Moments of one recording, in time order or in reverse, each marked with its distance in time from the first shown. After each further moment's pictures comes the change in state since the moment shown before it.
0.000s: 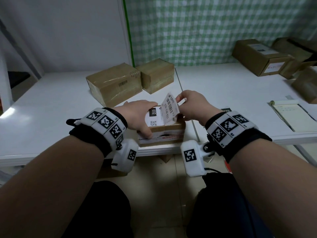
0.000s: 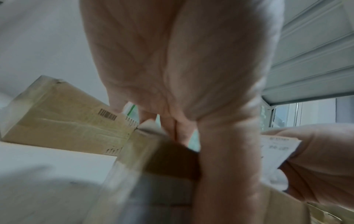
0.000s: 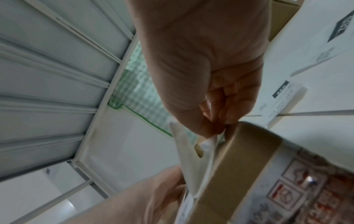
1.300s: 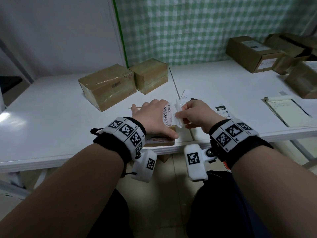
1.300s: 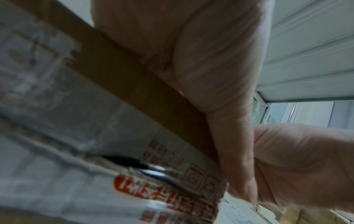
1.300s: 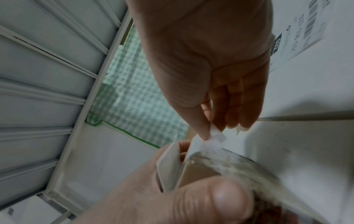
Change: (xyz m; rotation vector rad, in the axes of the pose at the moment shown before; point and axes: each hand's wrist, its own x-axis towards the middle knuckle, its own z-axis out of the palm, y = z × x) left_hand 0.011 0.059 0.017 -0.078 0.133 -0.055; right_hand -0.002 0.040 -0.006 0.273 -0.026 0.142
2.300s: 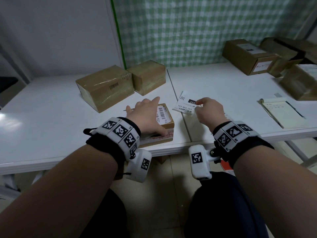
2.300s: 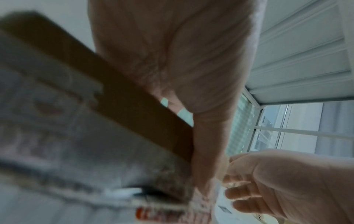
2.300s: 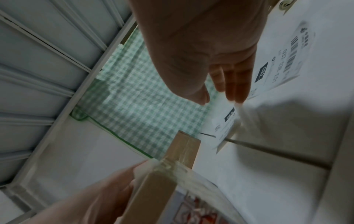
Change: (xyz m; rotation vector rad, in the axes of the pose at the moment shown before) left_hand 0.000 -0.009 -0.004 -0.016 0.022 -0.054; right_hand 0.017 0.021 -0.022 -0.328 0.369 -0.042
